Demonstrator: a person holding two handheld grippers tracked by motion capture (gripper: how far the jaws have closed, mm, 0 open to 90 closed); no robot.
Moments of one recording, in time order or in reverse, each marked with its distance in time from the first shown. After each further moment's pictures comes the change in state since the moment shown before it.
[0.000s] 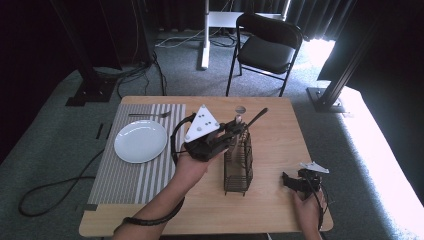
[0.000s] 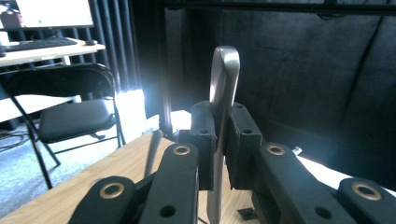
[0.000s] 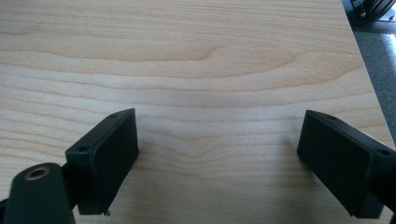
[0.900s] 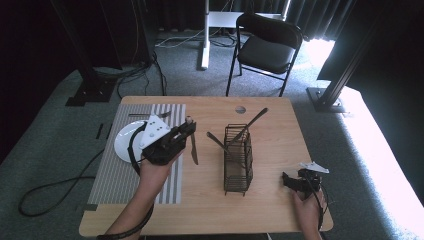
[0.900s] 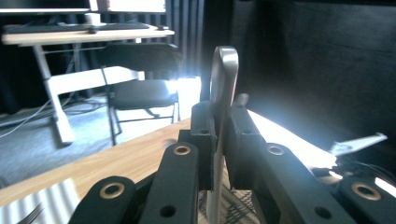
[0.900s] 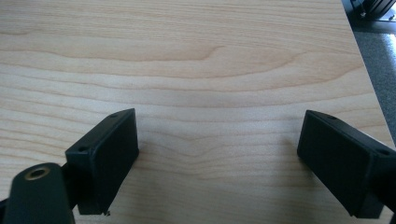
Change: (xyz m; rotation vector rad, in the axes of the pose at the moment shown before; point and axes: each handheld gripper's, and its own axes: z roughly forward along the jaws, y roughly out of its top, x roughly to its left) left arm 0.053 -0.050 -0.064 0.022 0.253 -0.090; right arm 0.000 0.000 0.000 0.001 0.000 -0.001
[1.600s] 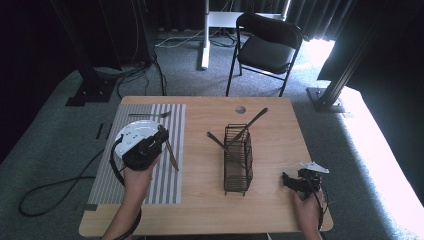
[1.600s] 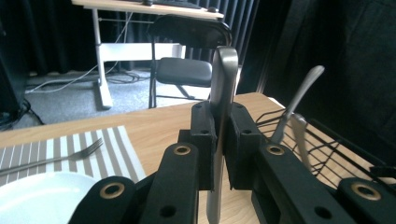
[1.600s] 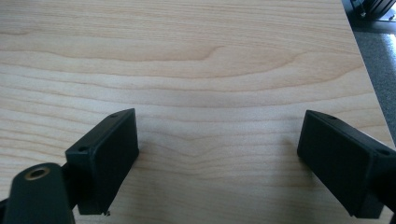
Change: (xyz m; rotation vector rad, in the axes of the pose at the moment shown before) left arm 0.052 -0.066 -0.009 0.044 0.171 -0.143; right arm 0.000 0.000 0.000 0.000 0.000 0.001
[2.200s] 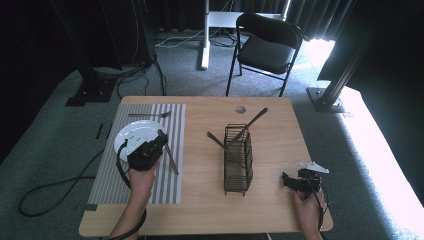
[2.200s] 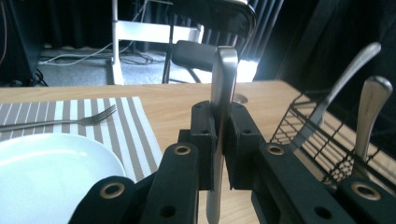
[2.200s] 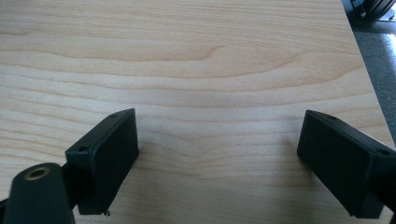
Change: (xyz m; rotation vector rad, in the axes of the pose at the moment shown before) left arm 0.019 -0.035 0.023 0.027 0.053 -0.082; right arm 0.000 0.000 0.000 0.000 0.000 0.001
